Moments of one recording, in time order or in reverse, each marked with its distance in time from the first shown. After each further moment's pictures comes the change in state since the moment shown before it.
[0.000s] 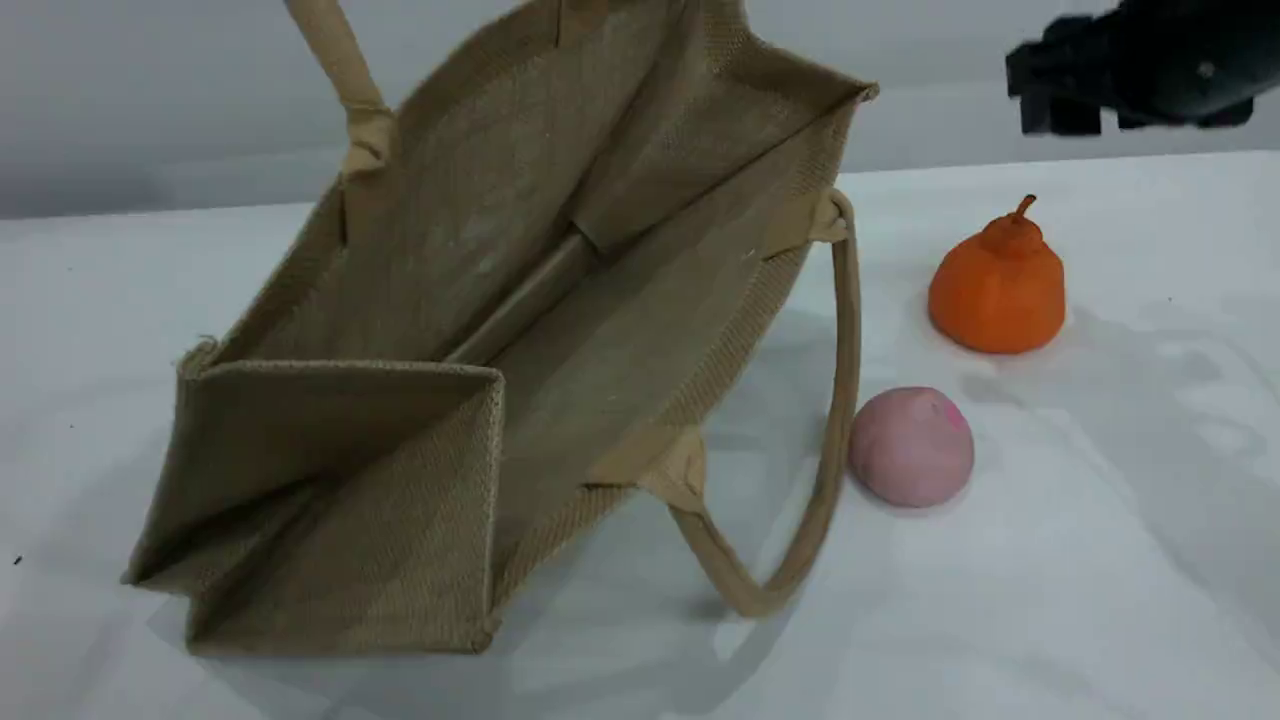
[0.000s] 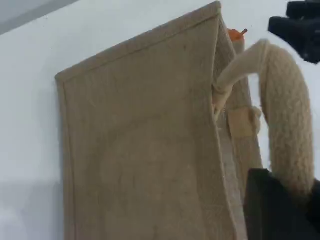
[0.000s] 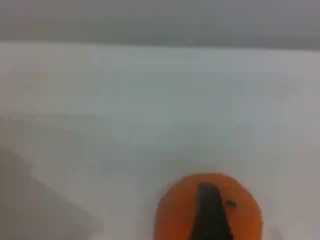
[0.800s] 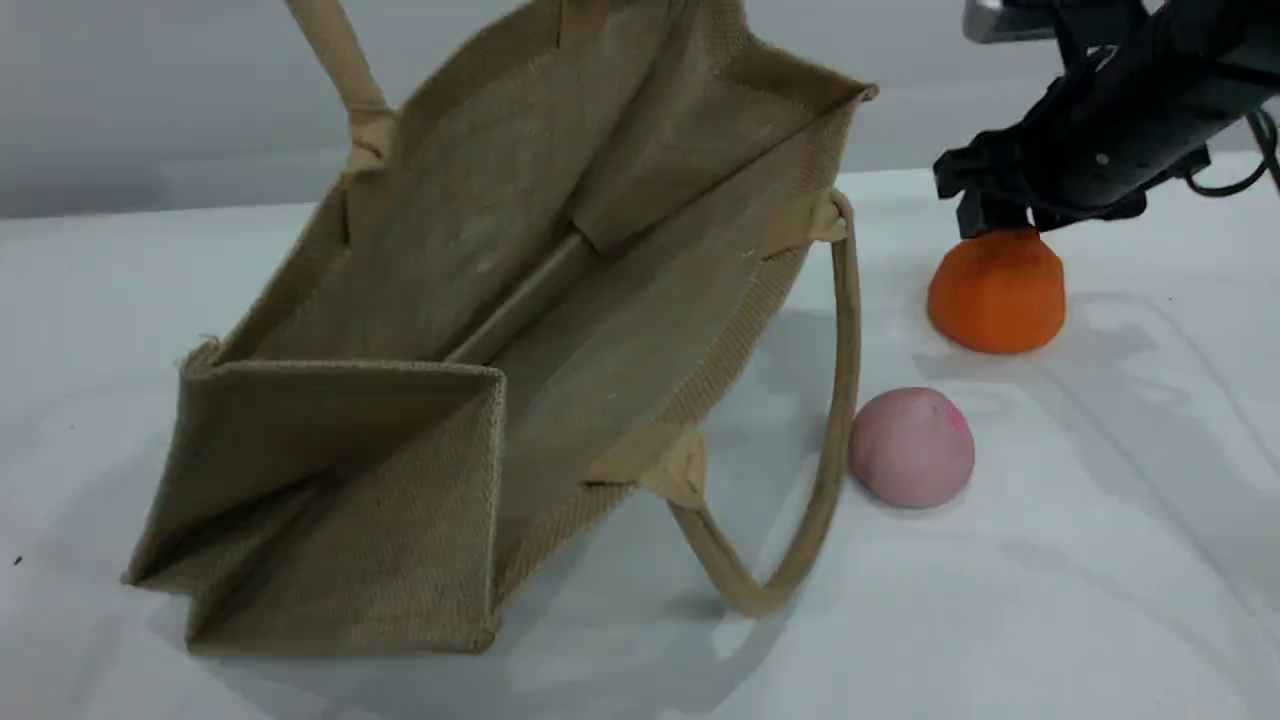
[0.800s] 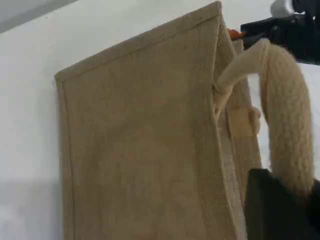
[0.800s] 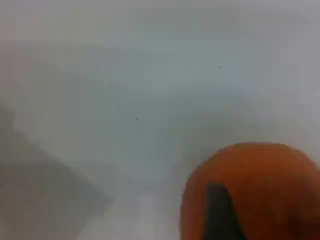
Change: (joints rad) left arm 0.000 0.001 0.000 0.000 -0.002 -0.009; right arm 0.000 0.239 -0.229 -0.027 0.185 -0.002
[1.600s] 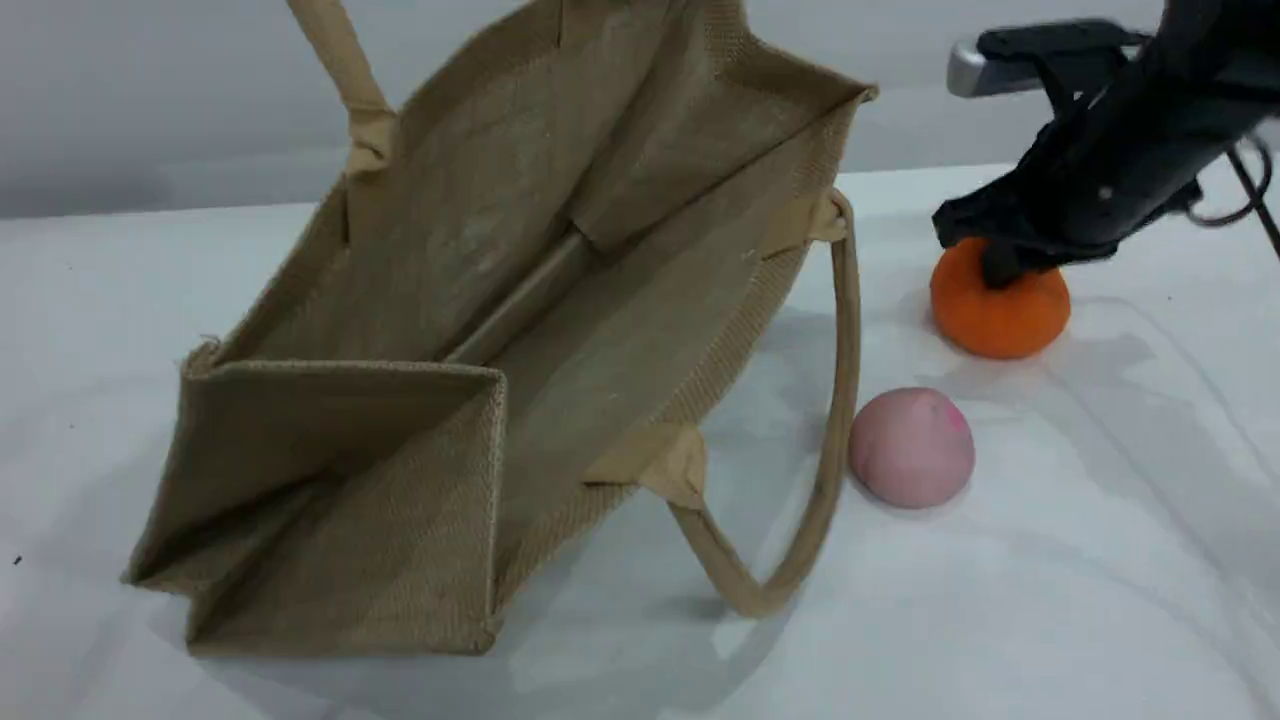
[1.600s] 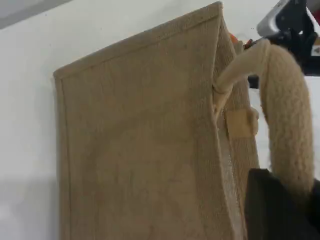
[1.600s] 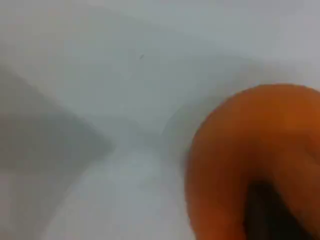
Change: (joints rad) left arm 0.000 0.000 0.000 -0.001 0.001 -0.018; right arm -0.001 -0.006 -0.009 -0.037 0.143 -0.051
